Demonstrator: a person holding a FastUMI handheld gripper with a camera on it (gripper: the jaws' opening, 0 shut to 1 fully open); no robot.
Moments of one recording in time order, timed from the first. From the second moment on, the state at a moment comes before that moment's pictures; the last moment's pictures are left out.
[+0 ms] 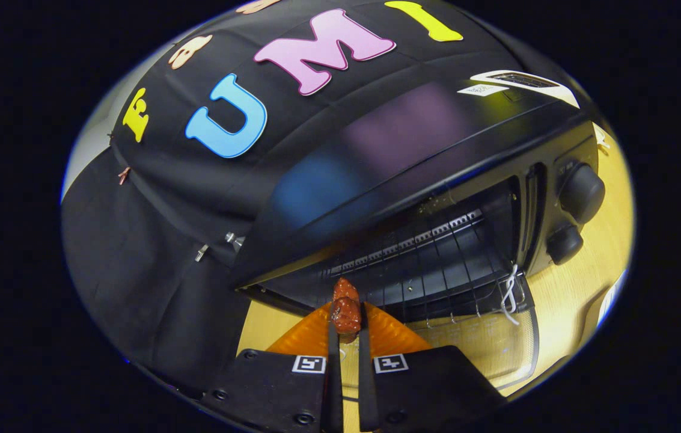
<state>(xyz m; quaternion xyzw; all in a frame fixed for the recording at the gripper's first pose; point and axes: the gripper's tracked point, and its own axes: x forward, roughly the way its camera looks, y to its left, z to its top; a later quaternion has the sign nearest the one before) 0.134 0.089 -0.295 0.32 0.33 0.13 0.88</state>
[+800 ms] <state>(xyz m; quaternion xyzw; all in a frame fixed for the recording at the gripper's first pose) 0.139 0.017 -0.304 0.13 0.32 0.03 0.94</state>
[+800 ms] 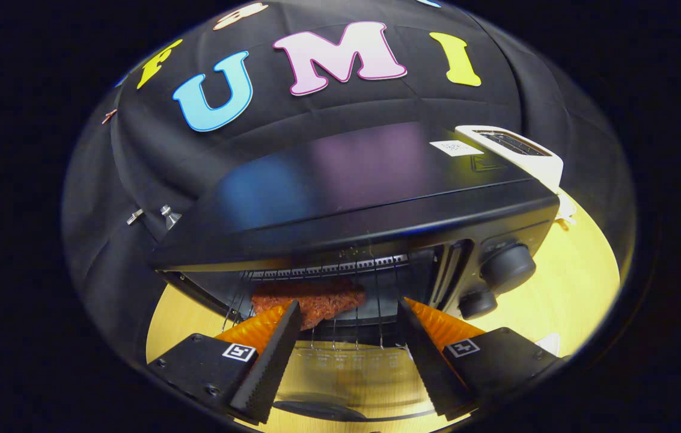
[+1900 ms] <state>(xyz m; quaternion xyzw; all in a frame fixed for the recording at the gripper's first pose) -0.071 0.089 -0.317 0.03 0.40 0.13 0.91</state>
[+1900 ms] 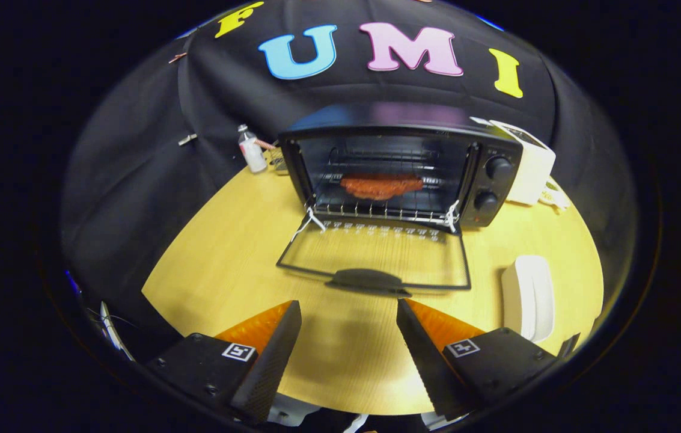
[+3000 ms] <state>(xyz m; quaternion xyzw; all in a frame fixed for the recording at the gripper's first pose) -0.028 0.102 -0.403 0.03 0.48 0.00 0.88</state>
